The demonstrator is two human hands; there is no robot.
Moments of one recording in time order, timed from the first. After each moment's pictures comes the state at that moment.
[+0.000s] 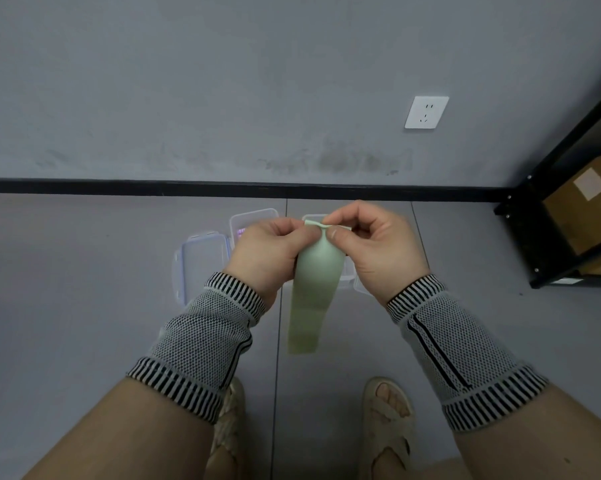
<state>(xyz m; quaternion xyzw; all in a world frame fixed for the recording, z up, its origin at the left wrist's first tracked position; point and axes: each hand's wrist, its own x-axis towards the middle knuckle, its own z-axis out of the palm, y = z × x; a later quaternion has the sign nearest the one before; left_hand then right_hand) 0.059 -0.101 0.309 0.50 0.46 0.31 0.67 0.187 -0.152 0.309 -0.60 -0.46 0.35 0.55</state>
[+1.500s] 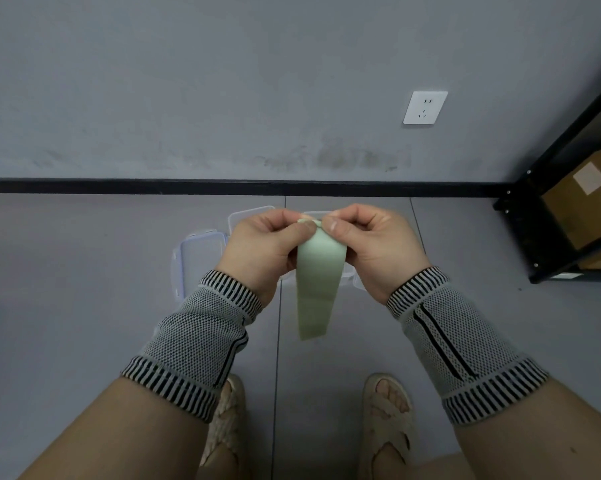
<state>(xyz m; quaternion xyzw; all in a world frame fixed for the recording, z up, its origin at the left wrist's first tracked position) 0.058 -0.102 0.314 0.46 0.43 0.35 0.69 0.189 -0.149 0.307 -0.56 -0.35 0.48 0.57</state>
